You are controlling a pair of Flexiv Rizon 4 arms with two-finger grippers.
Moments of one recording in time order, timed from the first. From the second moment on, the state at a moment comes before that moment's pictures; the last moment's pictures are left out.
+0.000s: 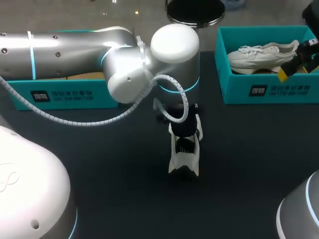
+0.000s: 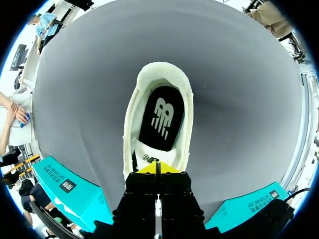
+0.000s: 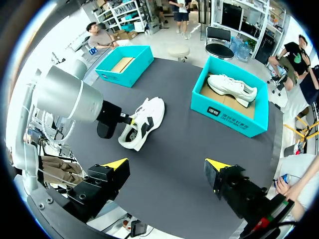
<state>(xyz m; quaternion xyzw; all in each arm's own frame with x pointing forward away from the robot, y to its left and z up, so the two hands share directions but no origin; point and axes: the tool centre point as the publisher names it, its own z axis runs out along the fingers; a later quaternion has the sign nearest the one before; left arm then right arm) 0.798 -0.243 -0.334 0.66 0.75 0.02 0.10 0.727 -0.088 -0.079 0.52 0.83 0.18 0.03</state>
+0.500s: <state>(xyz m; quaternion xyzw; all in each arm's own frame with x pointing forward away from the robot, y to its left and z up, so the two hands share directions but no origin) 0.780 -0.216 -0.305 0.49 0.86 -0.04 0.11 0.727 -0.088 -0.079 0.52 0.83 0.18 0.03</state>
